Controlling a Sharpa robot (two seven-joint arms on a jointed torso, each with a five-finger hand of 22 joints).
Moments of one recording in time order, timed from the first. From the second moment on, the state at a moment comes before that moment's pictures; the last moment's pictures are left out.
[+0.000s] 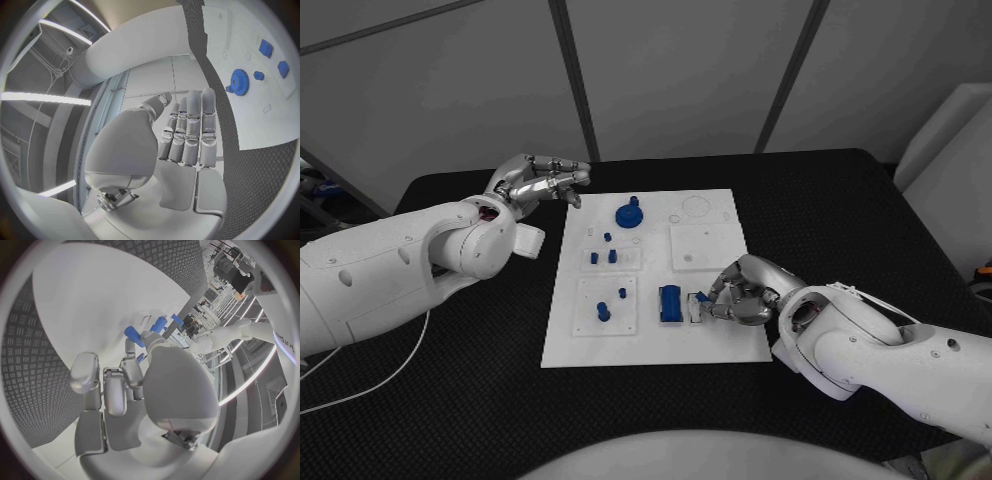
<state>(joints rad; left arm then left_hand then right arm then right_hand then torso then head) 1.11 -0.91 0.08 1.41 -0.20 -0.25 0.30 1.34 -0.14 0.39 -0.03 0.26 1.06 0.17 0.09 0.07 1.05 0.11 0.33 0.08 1.10 0.03 0.94 0.38 0.19 1.03 0.13 0.56 0.91 0.92 -0.93 0.03 1.86 -1.37 -0.46 -0.50 1.38 -0.16 0.23 0.26 0.49 1.10 0.05 0.30 0.38 1.41 -0.03 1.23 1.29 1.47 -0.08 1.51 1.31 0.11 1.32 0.02 1.30 1.14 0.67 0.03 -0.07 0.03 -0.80</state>
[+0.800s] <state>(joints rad) 1.11 -0.91 0.08 1.41 -0.20 -0.24 0.30 1.34 -0.14 0.39 -0.03 0.26 1.06 0.17 0.09 0.07 1.05 0.11 0.33 0.08 1.10 0.03 0.94 0.38 0.19 1.03 0.13 0.56 0.91 0.92 -0.89 0.03 1.83 -1.34 -0.41 -0.50 1.27 -0.17 0.21 0.28 0.50 1.13 0.03 0.33 0.43 1.45 -0.04 1.30 1.31 1.47 -0.09 1.52 1.31 0.09 1.34 0.02 1.31 1.16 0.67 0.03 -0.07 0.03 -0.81</state>
